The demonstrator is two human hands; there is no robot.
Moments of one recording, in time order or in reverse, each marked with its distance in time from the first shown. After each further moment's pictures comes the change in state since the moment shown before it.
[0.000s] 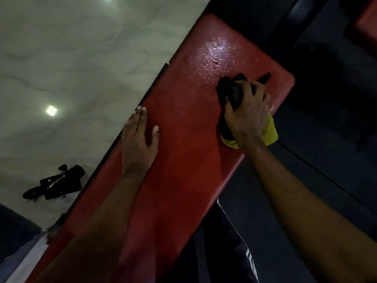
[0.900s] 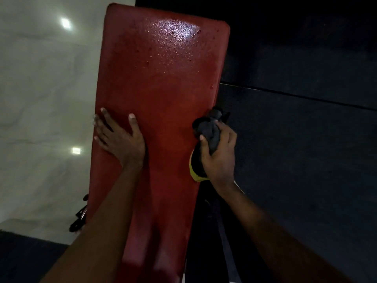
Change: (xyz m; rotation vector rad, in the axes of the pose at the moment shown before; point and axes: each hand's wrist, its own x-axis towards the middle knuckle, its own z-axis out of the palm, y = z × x) left_hand 0.022 0.072 0.042 0.252 0.002 -0.222; right_hand -0.173 0.041 0.005 0.654 0.041 0.511
